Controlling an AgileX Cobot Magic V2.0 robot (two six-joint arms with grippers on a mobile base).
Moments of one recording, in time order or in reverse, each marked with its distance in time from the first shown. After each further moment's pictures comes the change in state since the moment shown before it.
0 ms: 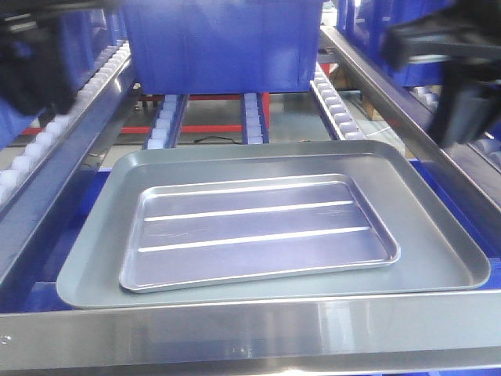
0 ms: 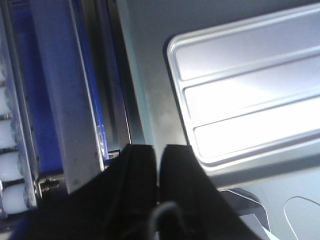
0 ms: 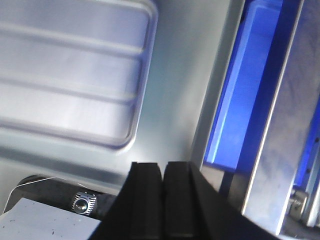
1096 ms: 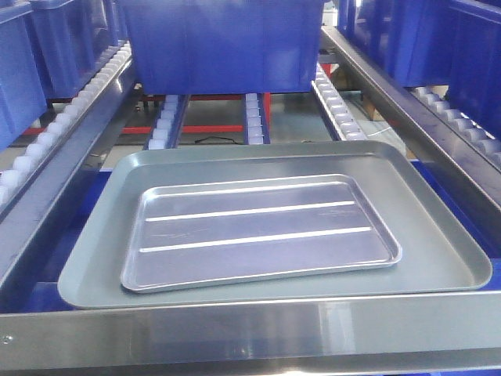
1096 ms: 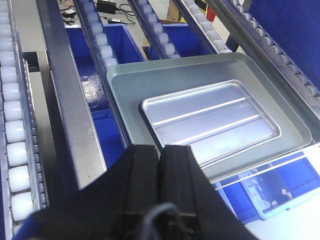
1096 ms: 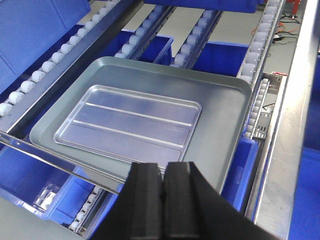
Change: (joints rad) left arm 0.000 -0.920 0.505 0.003 -0.247 0.125; right arm 0.133 -0.972 0.431 -0.032 -0.164 -0.002
